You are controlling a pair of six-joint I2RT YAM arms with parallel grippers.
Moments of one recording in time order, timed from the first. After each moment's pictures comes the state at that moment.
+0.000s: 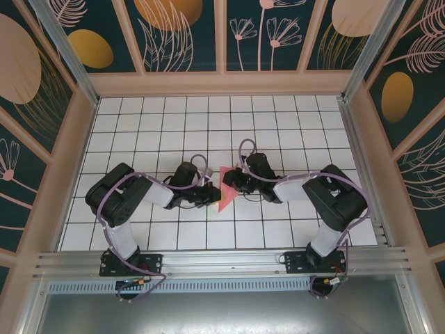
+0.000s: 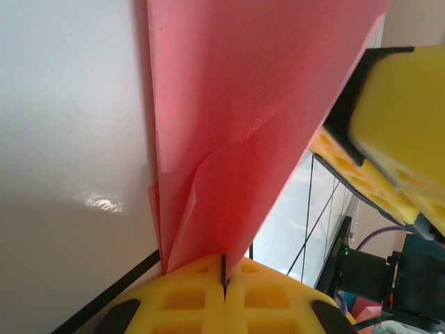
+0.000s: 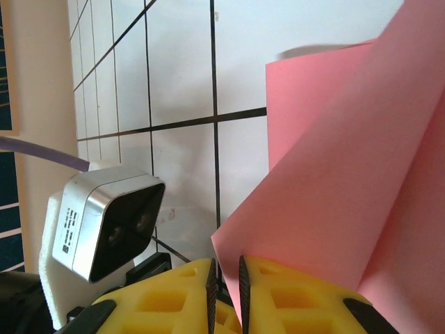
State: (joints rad) left arm -0.62 1.83 0.58 0.50 0.73 -0.96; right arm 0.67 1.70 0.64 0.44 -0.41 1.03
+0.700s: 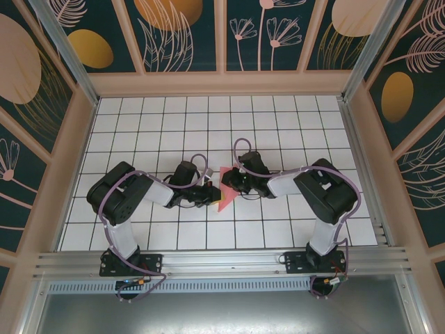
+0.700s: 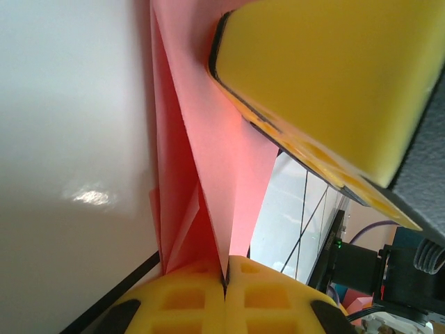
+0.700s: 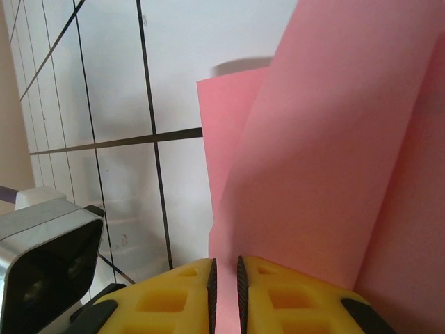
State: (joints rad) left arm -0.61 1.84 0.59 0.50 0.76 -0.96; right arm 0.68 1.80 0.73 0.33 -0.36 1.02
